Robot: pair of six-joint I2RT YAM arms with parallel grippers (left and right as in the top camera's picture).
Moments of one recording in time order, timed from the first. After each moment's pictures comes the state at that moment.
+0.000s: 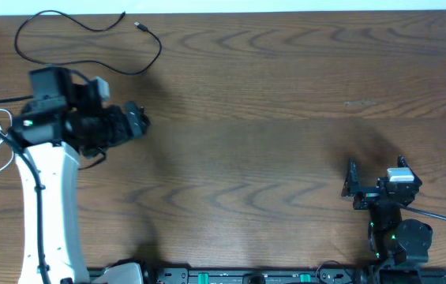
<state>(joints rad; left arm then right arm) 0.21 1.37 1.31 -1.15 0.36 -0.15 -0.01 0.01 0.03 -0.11 -0.03 -0.04</state>
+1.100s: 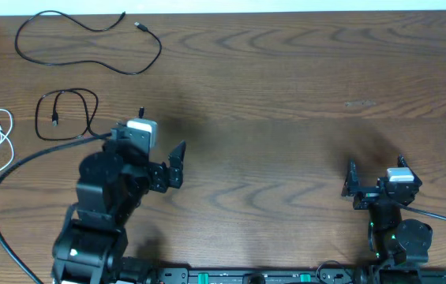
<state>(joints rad) -0.21 0.68 0.78 -0.59 0.10 -0.05 -0.01 0.01 0.03 -0.11 -0.03 -0.04</state>
